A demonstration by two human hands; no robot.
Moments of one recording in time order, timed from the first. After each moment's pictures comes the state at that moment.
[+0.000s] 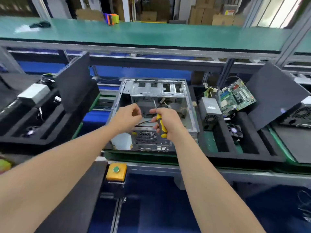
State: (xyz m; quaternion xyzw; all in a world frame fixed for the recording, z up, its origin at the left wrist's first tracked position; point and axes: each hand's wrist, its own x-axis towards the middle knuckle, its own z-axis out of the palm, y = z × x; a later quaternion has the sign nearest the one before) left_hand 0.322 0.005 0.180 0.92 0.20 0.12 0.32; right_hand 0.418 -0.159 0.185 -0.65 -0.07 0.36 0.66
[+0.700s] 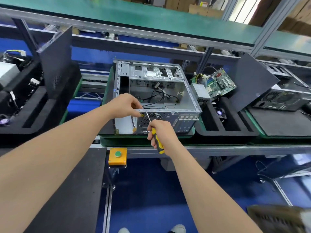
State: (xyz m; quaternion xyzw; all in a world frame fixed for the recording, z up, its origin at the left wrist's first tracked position) left_hand 0.293 0.055 0.166 0.94 0.04 -0.02 0.33; right_hand 0.302 -0.161 0.135 -0.74 -0.03 0.34 0.58
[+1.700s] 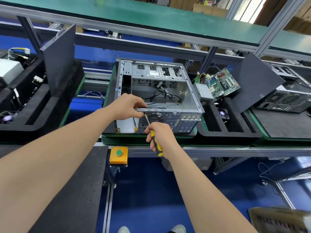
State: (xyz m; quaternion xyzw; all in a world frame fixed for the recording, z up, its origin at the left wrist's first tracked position) left_hand 0.291 0.055 0.152 0.96 -0.01 0.04 0.28; right_hand 0.296 -0.156 0.124 -0.74 -0.03 0.34 0.58
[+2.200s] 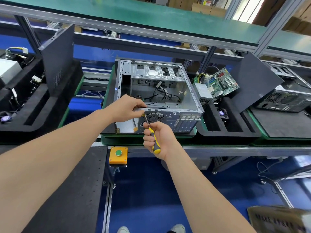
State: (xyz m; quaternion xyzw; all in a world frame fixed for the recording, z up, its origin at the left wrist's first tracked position) left_hand 0.282 0.053 0.151 0.96 -0.05 0.07 0.25; right_hand 0.286 -0.155 0.133 -0.43 0.11 0.50 0.74
